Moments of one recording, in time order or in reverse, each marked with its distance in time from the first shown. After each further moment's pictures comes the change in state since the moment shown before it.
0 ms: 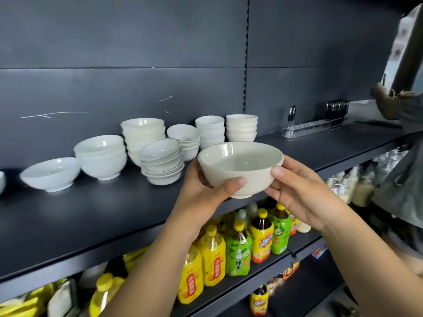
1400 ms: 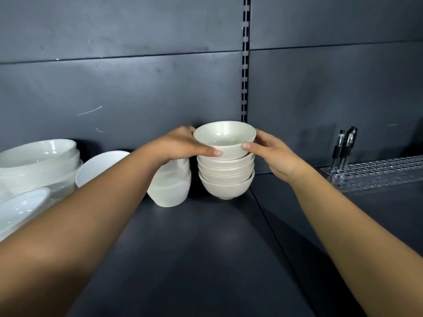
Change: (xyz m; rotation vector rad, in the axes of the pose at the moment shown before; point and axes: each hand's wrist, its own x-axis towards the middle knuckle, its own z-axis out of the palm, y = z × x) left_hand 0.395 -0.080 0.058 0.980 0.048 -0.321; right_hand 0.407 0.013 -0.263 -0.427 -0.306 -0.019
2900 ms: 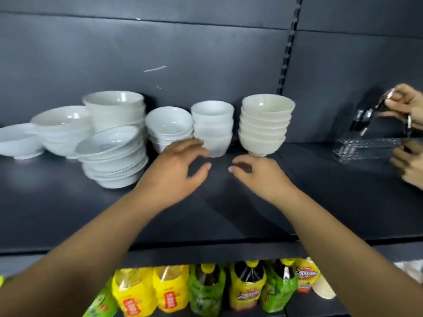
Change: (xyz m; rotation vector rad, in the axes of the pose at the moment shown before) left_hand -0.213 -0.088 0.004 0.358 0.455 0.432; right_hand -0.134 -0.039 0.171 -0.828 0.038 0.029
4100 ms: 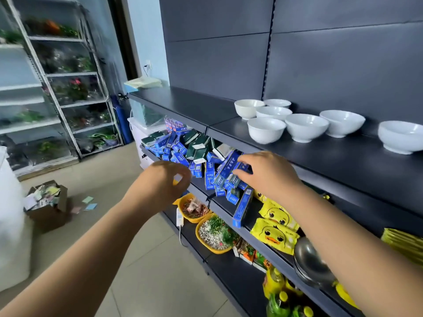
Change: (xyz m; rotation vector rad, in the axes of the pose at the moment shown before) left_hand -0.490 -0.173 -0.476 0.620 0.179 -0.924; right_hand -0.141 -0.574 0.343 -0.038 -0.254 -0.972
